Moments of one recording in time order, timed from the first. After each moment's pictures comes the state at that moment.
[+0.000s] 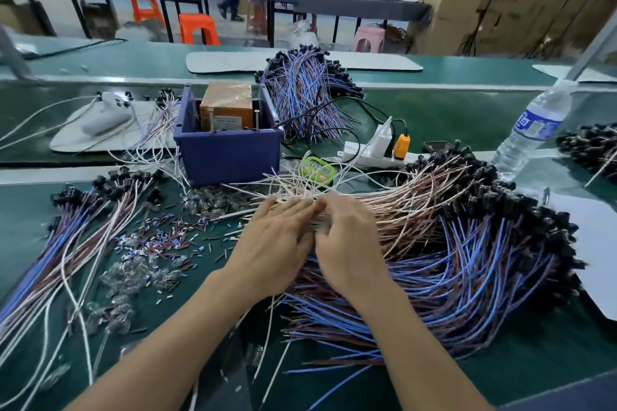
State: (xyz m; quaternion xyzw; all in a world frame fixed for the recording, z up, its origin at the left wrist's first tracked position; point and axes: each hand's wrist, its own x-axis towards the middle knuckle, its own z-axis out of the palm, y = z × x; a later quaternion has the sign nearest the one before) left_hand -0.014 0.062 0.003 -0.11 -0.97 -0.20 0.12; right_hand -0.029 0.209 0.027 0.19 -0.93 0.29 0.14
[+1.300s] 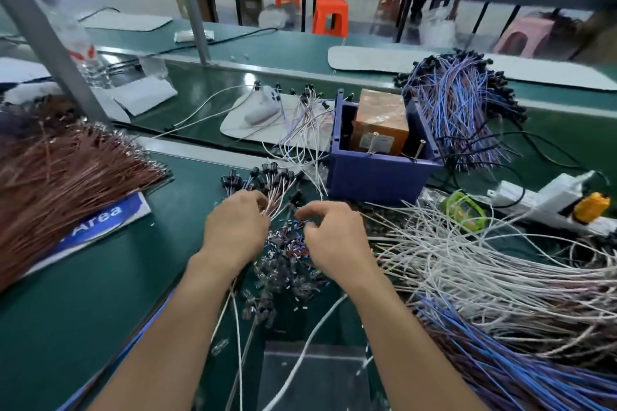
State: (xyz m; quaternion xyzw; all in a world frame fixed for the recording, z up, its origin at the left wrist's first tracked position) left_hand 0.034 -0.140 0.025 0.37 -0.91 -0.17 0.09; right_hand -0.031 0.011 0.042 0.23 -0.86 0.42 -0.16
